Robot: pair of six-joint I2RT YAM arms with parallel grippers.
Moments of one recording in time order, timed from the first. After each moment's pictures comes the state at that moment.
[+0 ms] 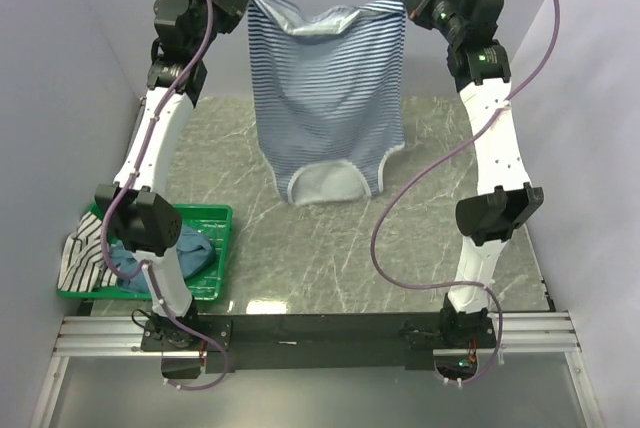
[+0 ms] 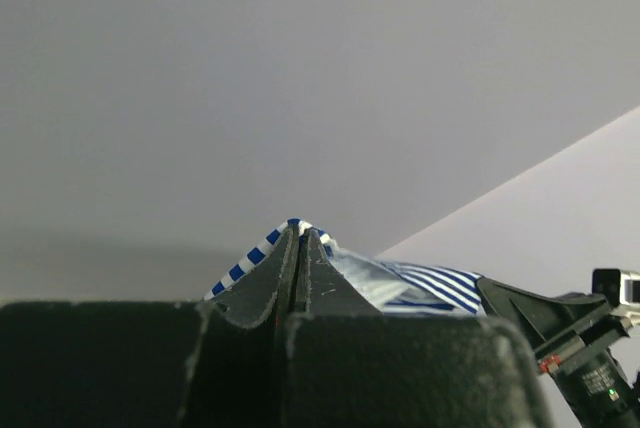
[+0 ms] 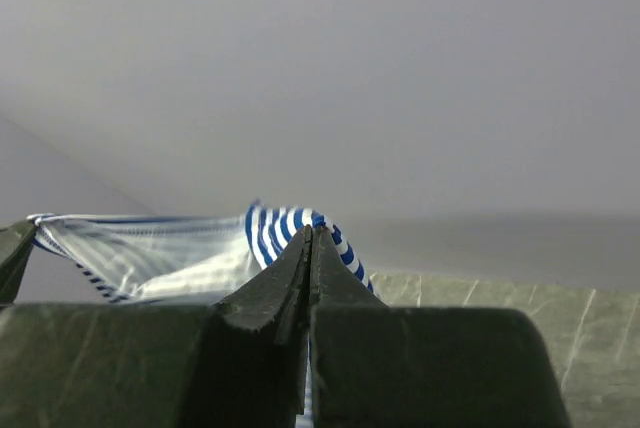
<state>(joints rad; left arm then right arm) -0.17 1.86 2.08 0.00 0.18 -0.93 0.14 1.95 2.40 -0.38 -0.20 0.53</state>
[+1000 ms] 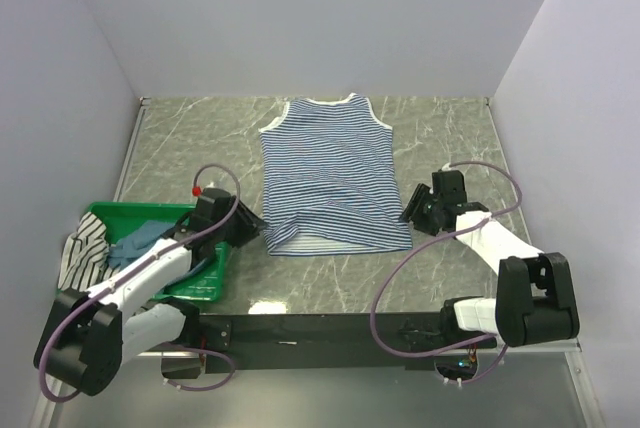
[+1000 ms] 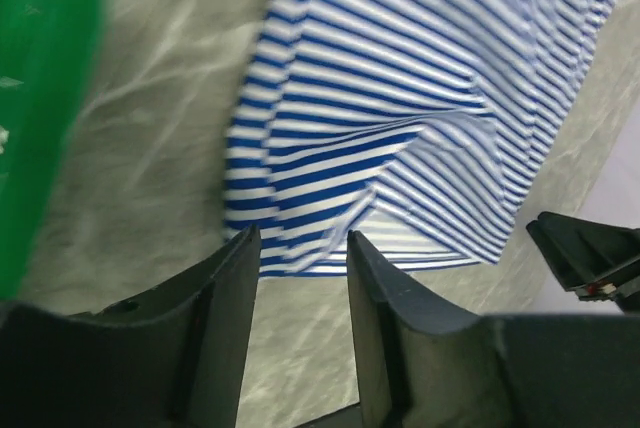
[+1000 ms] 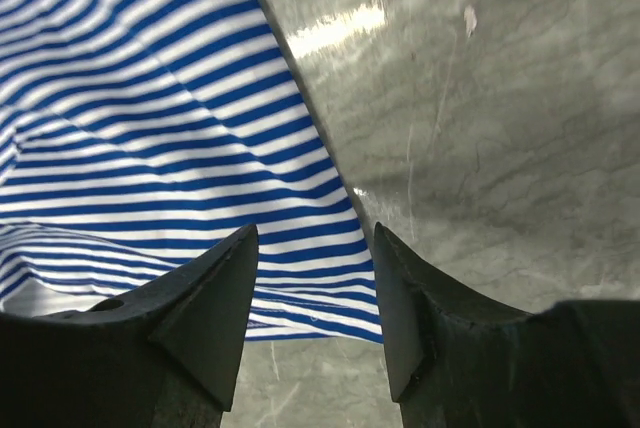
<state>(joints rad) -0.39 1.06 0.45 -0.16 0.10 -1.08 0.11 1.28 0.60 -0.29 -0.11 0.59</state>
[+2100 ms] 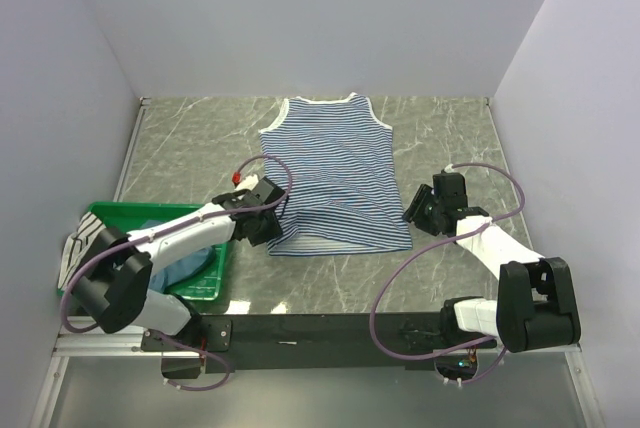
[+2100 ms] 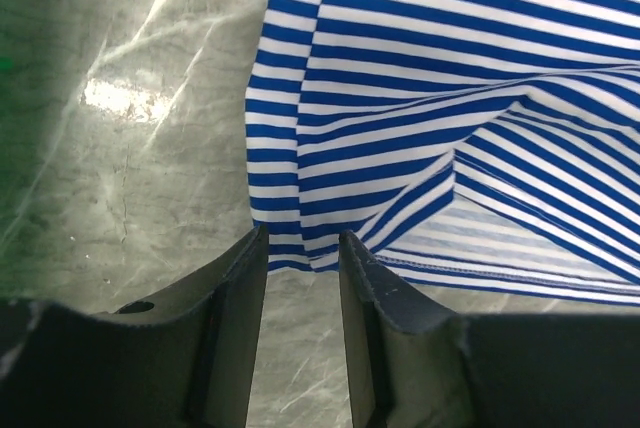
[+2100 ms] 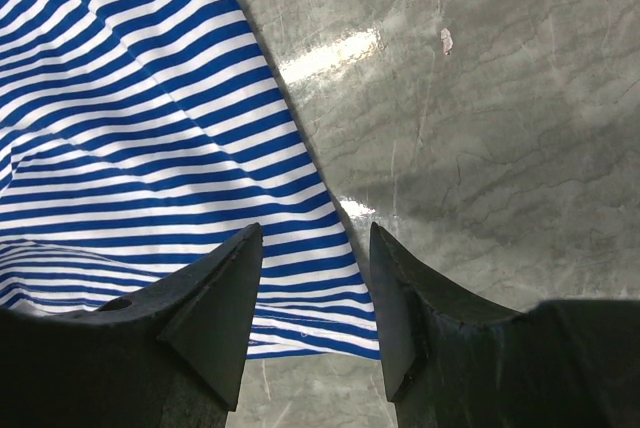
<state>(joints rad) -0.70 1.40 0.84 -0.57 -0.26 -1.04 0.11 1.25 0.56 -0.23 -0.06 0.60</state>
